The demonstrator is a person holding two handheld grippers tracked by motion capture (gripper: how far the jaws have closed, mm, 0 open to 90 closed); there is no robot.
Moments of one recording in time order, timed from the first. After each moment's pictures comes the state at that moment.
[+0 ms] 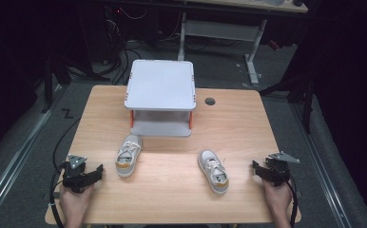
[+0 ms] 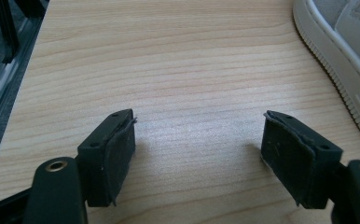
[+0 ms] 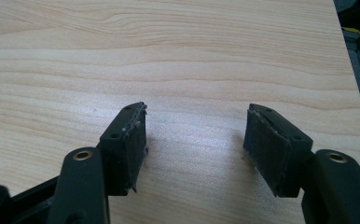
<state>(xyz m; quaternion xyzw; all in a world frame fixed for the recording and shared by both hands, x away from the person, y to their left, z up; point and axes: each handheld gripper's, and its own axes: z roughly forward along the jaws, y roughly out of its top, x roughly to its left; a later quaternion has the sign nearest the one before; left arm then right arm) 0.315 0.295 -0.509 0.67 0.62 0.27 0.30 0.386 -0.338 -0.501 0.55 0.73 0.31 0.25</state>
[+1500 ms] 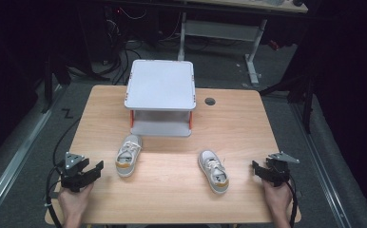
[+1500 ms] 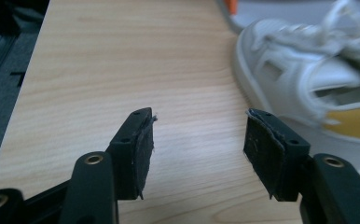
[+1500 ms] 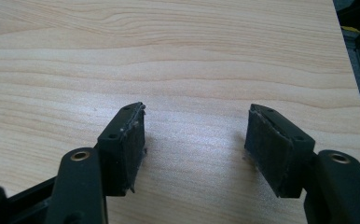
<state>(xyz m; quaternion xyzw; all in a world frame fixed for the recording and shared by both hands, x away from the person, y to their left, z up) 0.301 0.284 -0.470 0.66 0.60 0.26 0.37 0.386 -0.337 -0.501 0.55 0.73 0.31 0.25</state>
